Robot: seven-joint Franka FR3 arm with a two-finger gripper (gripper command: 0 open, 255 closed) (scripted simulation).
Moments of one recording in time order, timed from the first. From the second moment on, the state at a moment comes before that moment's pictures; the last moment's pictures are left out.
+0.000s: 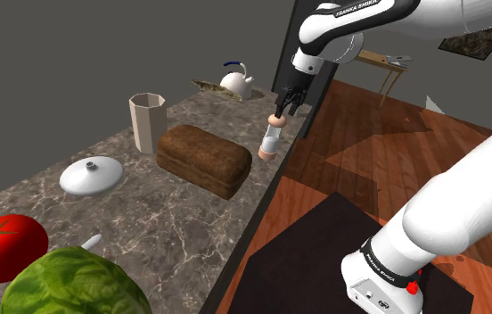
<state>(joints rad) -0.05 -0.12 -0.15 -2.22 0.17 2.08 -0.37</state>
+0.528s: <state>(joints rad) -0.05 -0.08 -0.14 -2.26 0.18 2.15 -0.38</state>
